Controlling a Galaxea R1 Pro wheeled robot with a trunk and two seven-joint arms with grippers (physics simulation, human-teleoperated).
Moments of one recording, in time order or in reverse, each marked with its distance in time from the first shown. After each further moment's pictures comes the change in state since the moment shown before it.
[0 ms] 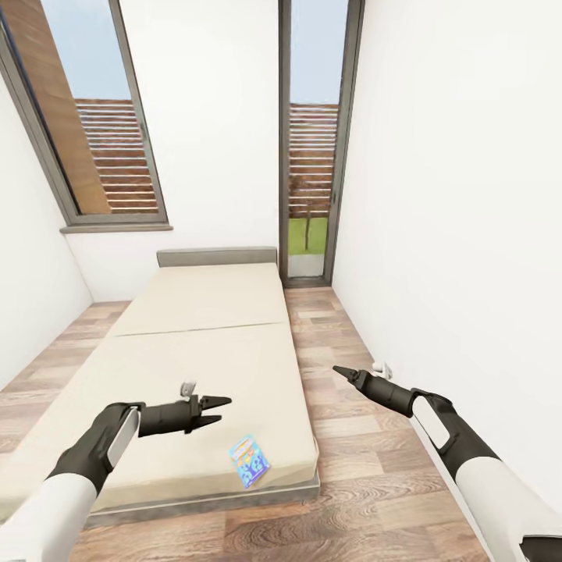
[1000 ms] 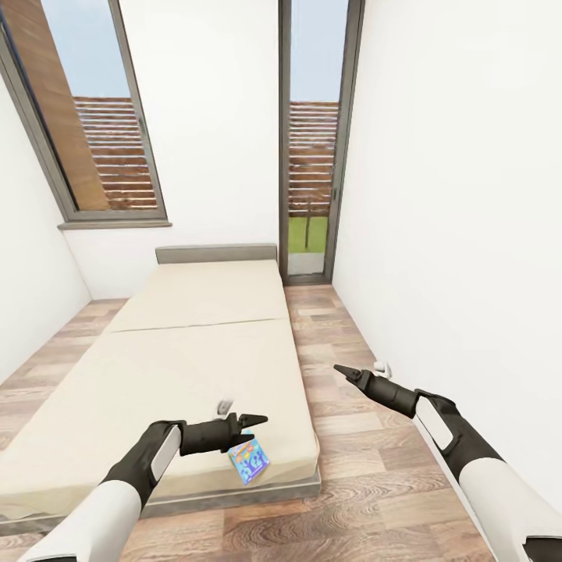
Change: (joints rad) left arm 0.000 -0.168 0.009 0.161 0.010 -0.146 0.158; right arm 0.002 -0.011 -0.004 0.007 0.000 0.002 0.106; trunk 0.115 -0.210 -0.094
